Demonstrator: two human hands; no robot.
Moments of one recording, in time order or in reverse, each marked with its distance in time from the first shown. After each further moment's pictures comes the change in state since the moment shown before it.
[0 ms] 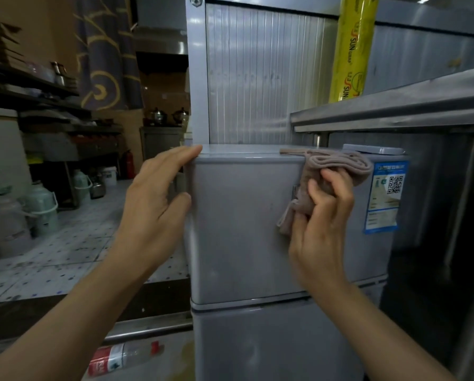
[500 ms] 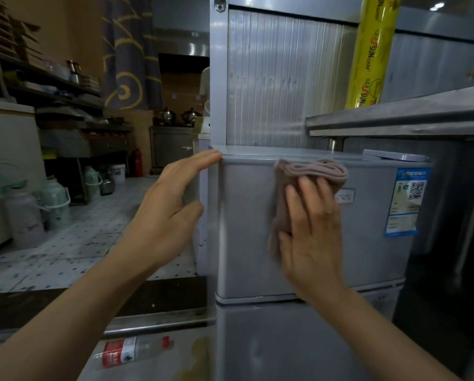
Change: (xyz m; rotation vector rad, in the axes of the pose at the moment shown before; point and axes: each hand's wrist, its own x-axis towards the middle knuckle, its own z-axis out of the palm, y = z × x) left_hand -0.007 -0.009 -0.033 -0.081 -0.208 -0.035; right_hand -0.016 -0.030 0.013 -0.314 -0.230 -0.164
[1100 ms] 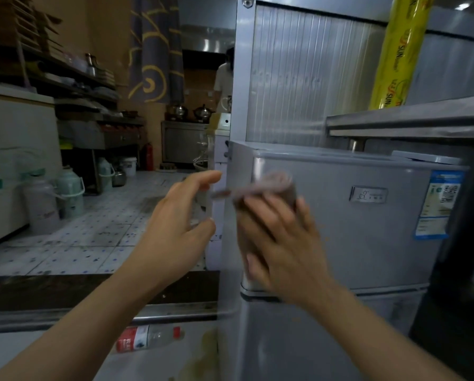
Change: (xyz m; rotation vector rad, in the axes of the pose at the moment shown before) left_hand -0.035 -0.020 -0.011 0.056 0.022 -0.141; right_hand 0.009 -0.054 0.008 -0.161 -0.162 -0.406
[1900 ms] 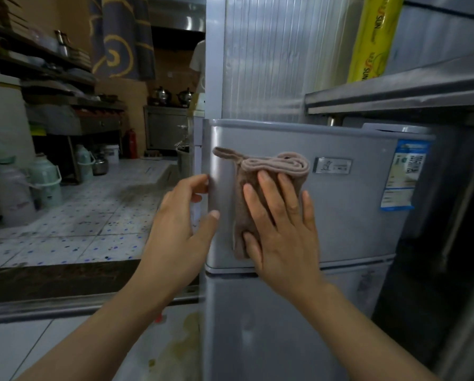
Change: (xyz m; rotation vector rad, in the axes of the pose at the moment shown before) left_hand -0.017 0.008 0.071 -0.056 0.108 -0.023; right_hand -0.048 0.015 0.010 0.084 -0.005 0.275
